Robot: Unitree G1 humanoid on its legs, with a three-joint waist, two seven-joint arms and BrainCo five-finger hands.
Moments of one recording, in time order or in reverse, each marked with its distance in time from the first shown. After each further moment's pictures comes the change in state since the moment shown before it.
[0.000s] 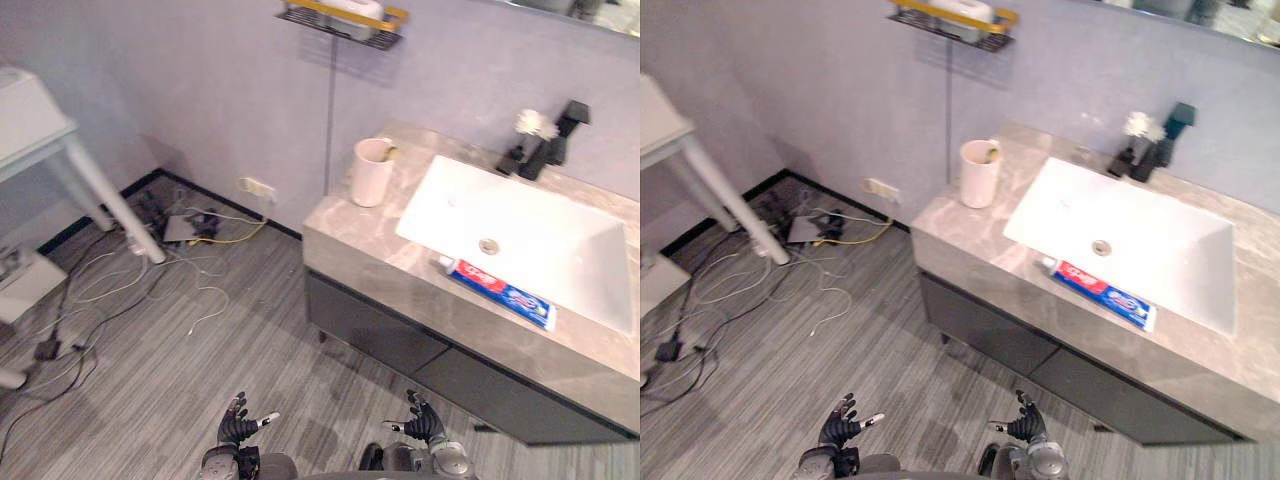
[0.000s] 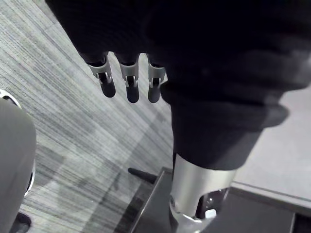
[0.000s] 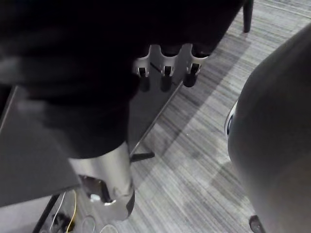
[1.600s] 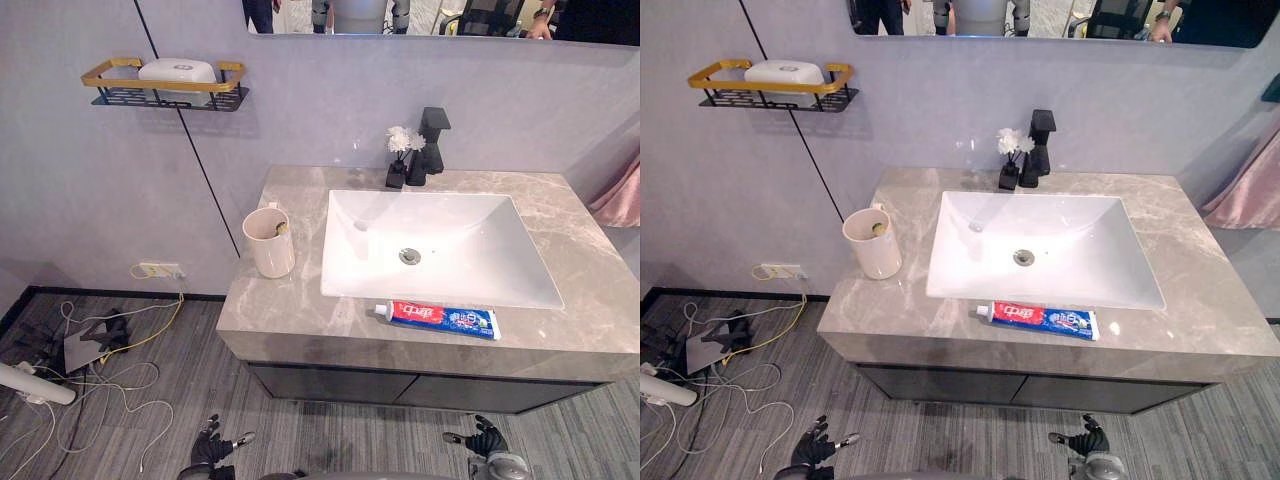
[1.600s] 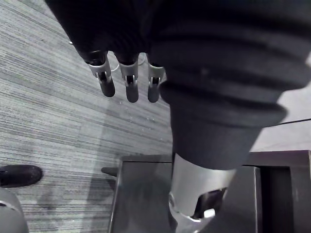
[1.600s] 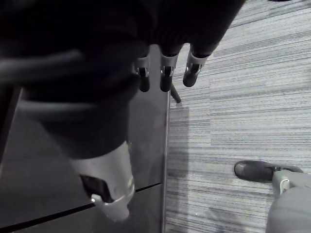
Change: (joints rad) left arm 0.045 0.052 0.092 0.024 0.001 -0.008 0.024; right arm -0.007 -0.129 -0.246 0.133 0.058 0.034 -0.022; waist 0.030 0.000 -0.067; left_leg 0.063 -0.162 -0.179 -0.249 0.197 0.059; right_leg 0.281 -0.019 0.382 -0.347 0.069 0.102
